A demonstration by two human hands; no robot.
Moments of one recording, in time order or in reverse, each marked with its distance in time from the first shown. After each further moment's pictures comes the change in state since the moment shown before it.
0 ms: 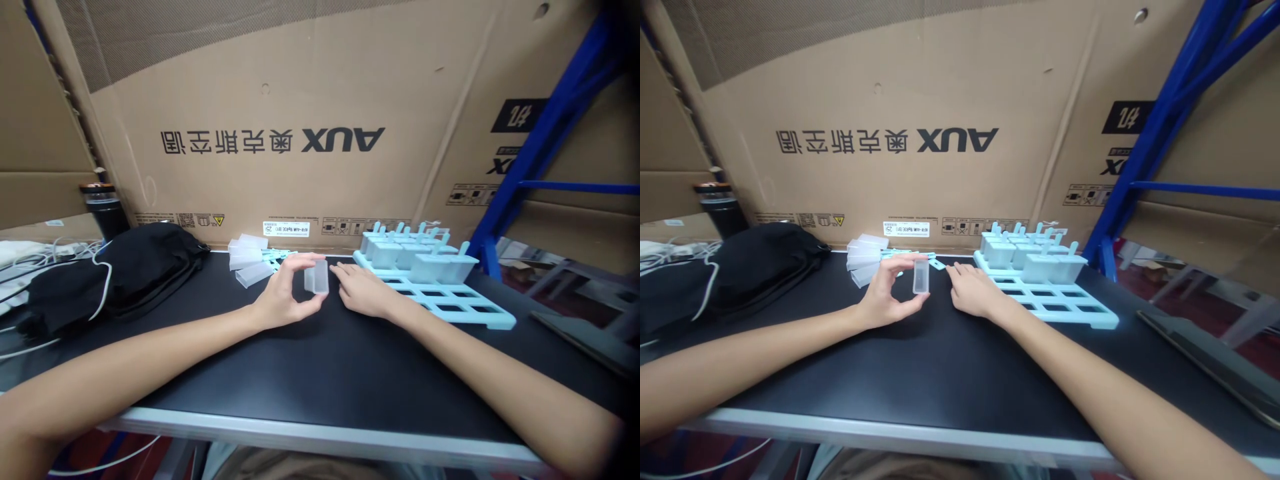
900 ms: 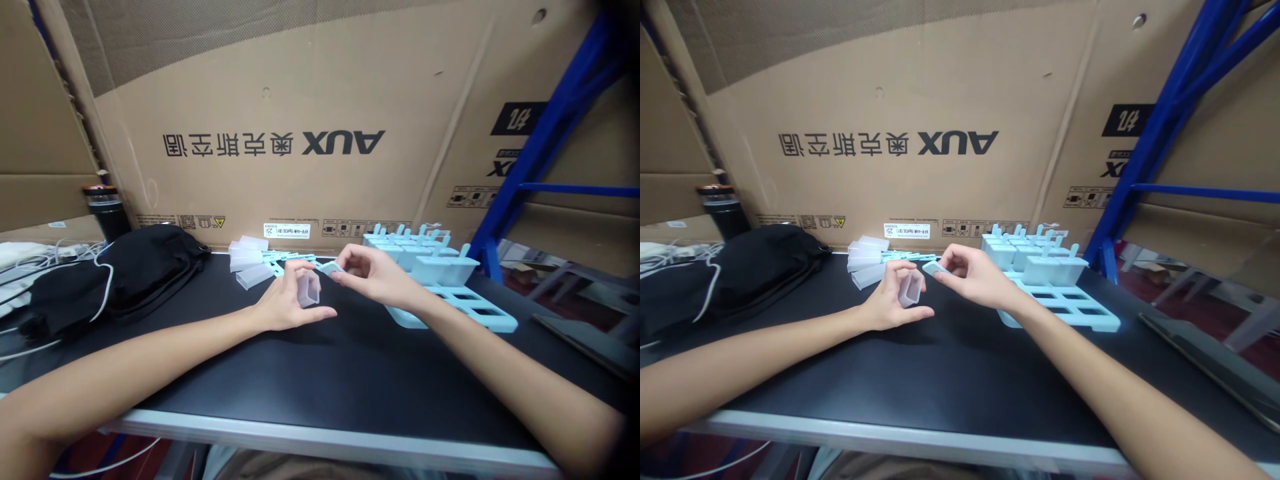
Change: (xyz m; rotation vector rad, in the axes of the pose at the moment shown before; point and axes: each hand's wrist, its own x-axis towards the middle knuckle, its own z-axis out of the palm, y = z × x) left_hand -0.007 -0.002 0.001 0.023 -0.150 -0.200; right_hand -0.014 -0.014 -0.062 1.048 0.199 -0.063
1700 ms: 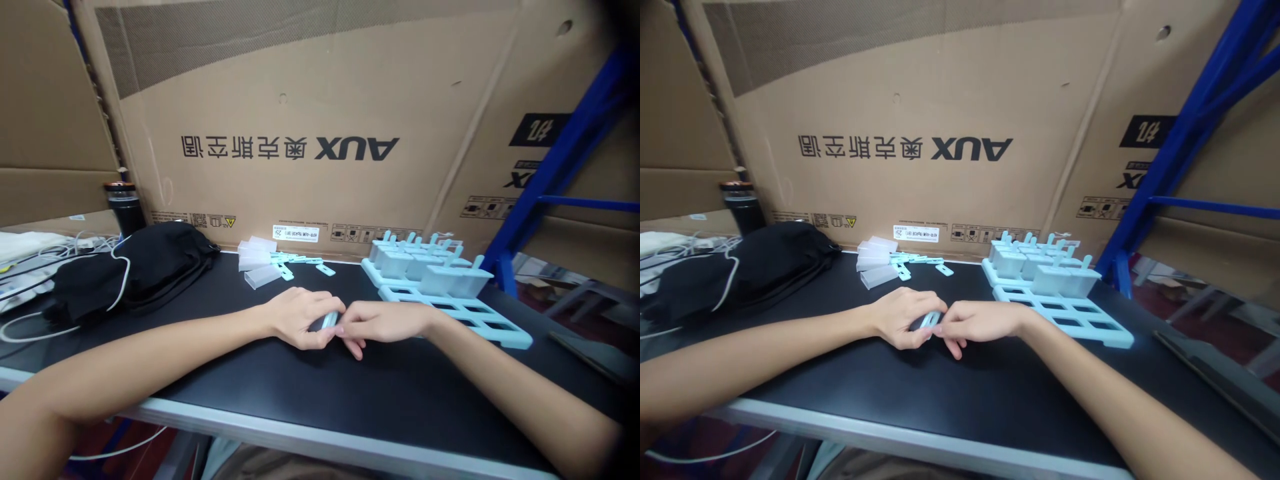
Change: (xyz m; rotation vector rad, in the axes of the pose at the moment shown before) left_hand 0.002 0.014 -0.011 0.363 -0.491 0.178; right_hand -0.009 -0.009 0.008 -0.071 -0.930 0.167
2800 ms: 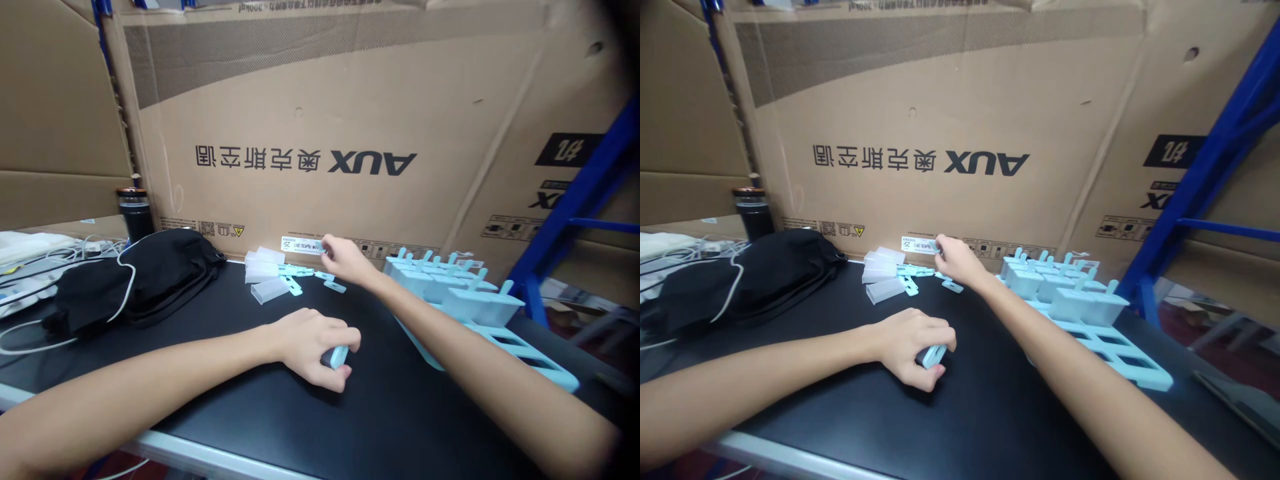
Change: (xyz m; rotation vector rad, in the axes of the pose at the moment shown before) left_hand 0.000 0.006 -0.005 -0.063 -0.038 -0.058; right_hand 0.092 0.024 -0.090 -0.813 0.961 0.156
